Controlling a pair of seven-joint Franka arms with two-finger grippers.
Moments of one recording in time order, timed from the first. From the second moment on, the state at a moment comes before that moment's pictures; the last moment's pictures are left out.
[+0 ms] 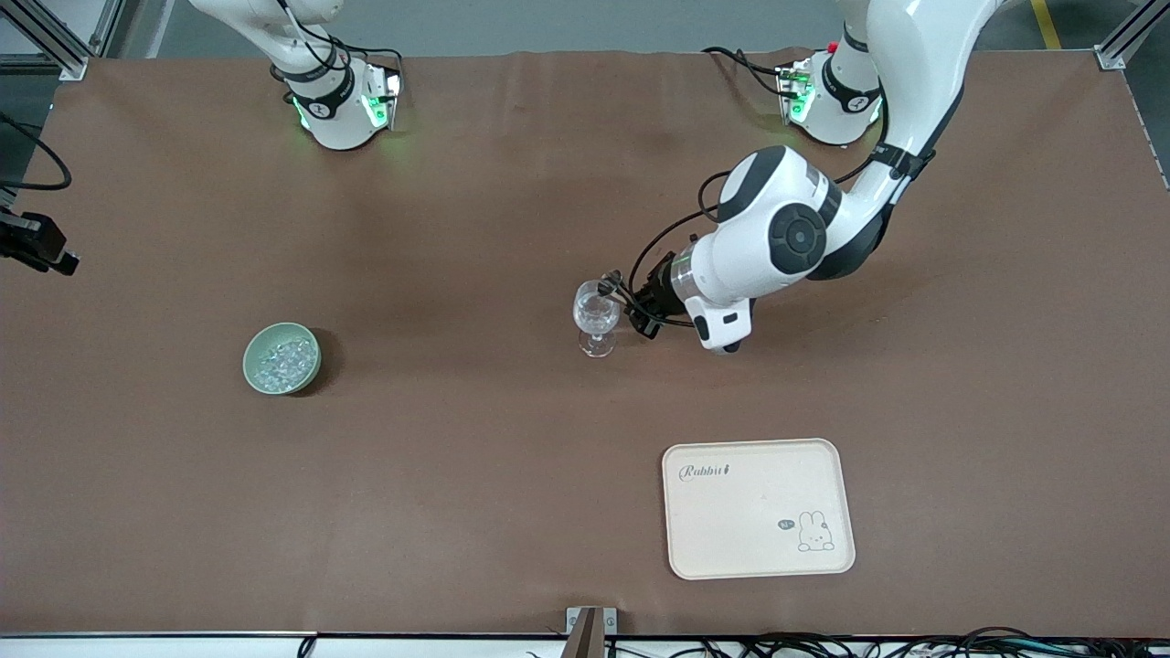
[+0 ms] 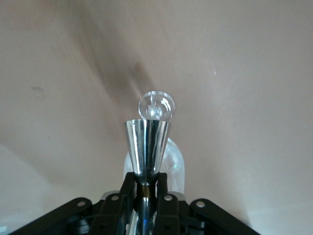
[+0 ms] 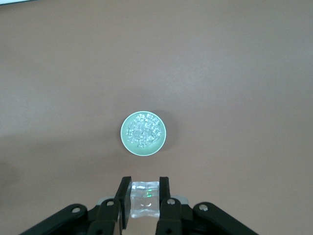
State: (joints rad) left arm -0.12 0.46 -0.52 -1.71 -0.36 2.20 -1.56; right arm -0.11 0.02 -0.01 -1.53 0.00 1.59 0.02
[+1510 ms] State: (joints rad) left arm -0.10 0.75 0.04 -1.52 -1.53 2.17 -1.08; right arm 0.48 0.22 0.03 -1.54 0.09 1.78 0.75
